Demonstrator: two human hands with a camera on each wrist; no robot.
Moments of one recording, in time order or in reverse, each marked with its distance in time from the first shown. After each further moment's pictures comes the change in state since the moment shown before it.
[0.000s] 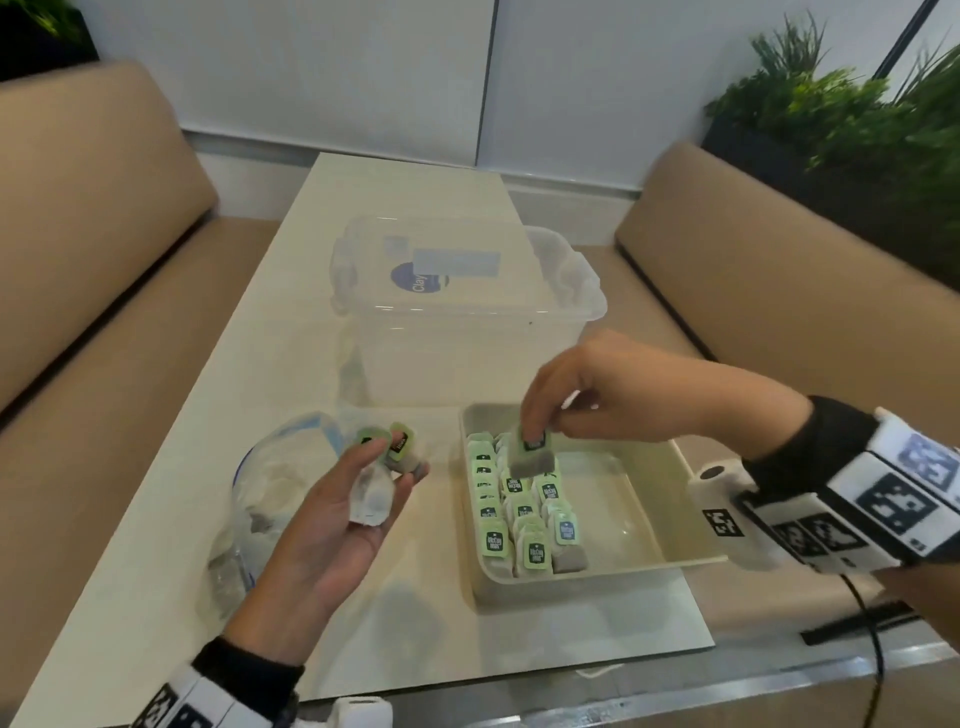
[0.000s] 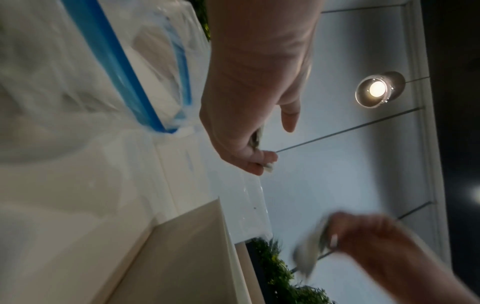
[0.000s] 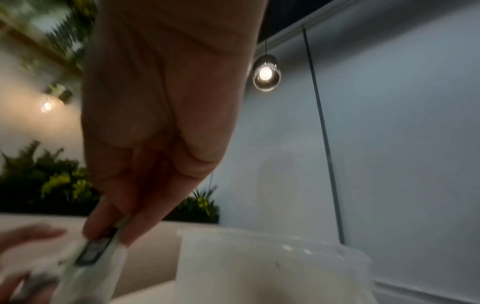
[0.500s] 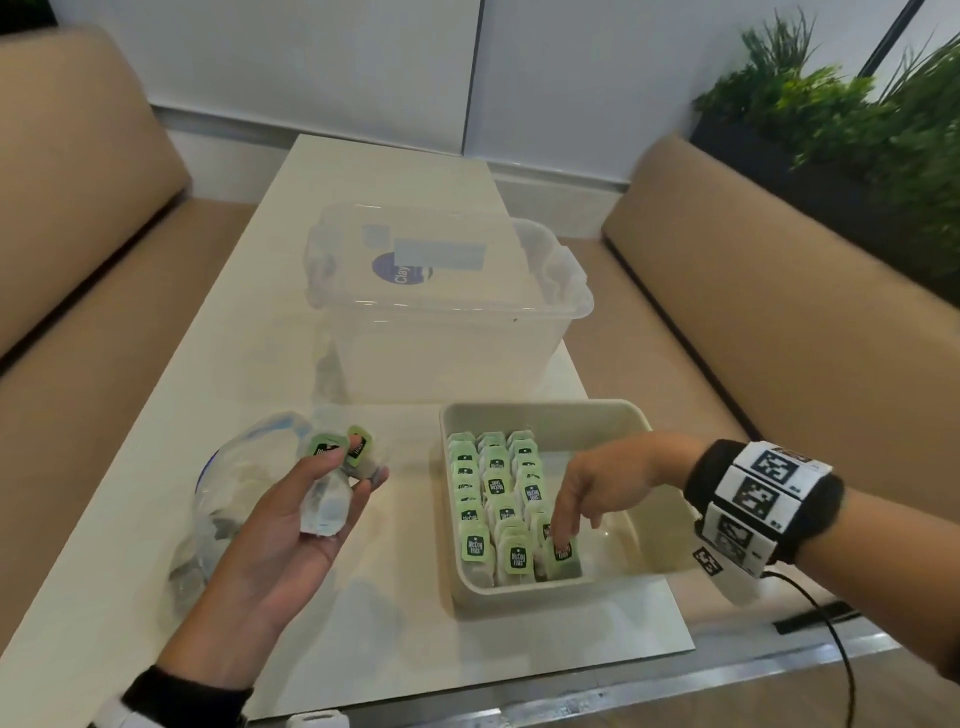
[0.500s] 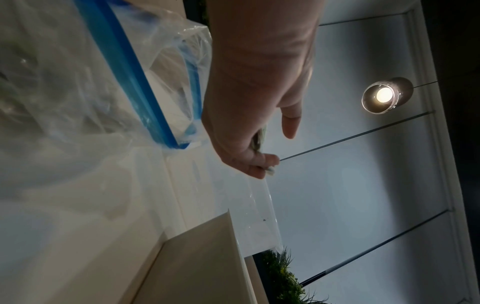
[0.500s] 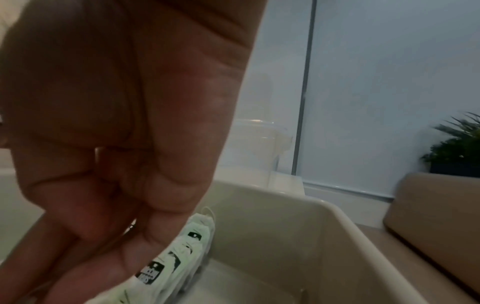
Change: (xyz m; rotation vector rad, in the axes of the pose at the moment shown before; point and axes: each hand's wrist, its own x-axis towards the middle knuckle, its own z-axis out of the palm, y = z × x) left_hand 0.000 0.006 -0.006 0.032 0.065 0.021; right_hand -0.009 0.085 0.064 0.172 -0.747 0.479
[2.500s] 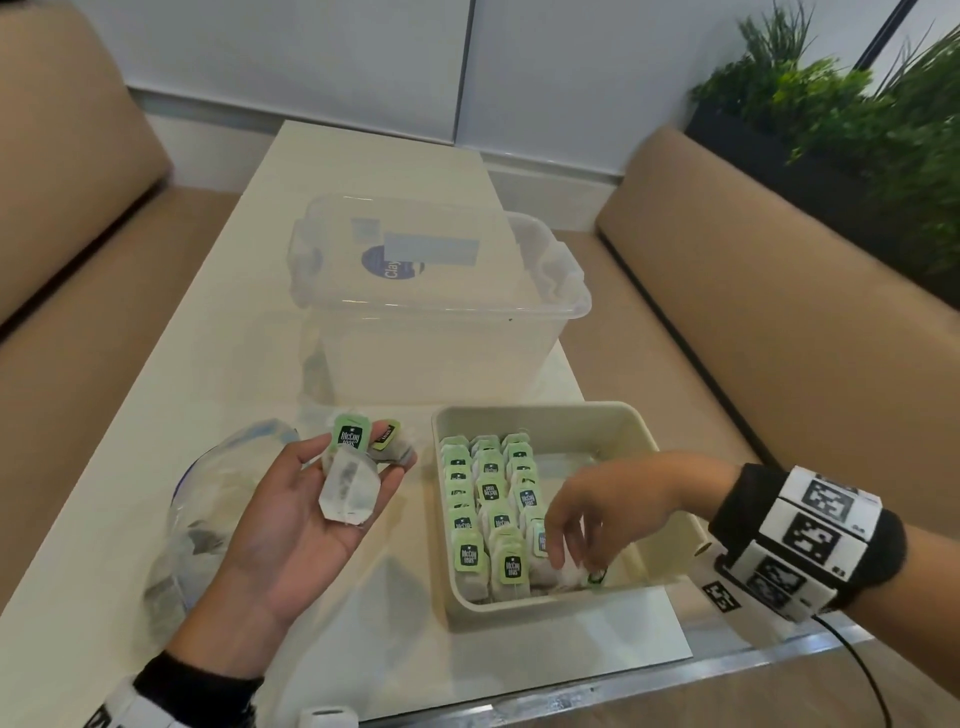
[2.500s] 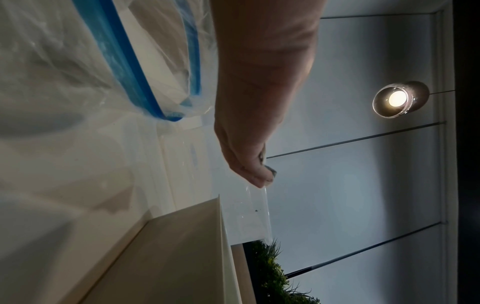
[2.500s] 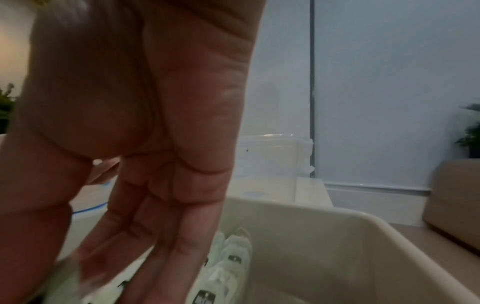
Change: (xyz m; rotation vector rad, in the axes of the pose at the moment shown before) left_hand 0.018 -0.001 0.008 -0.179 -0.196 -0.187; right_hand -0.015 -0.017 0.009 -0.048 0.051 -0.061
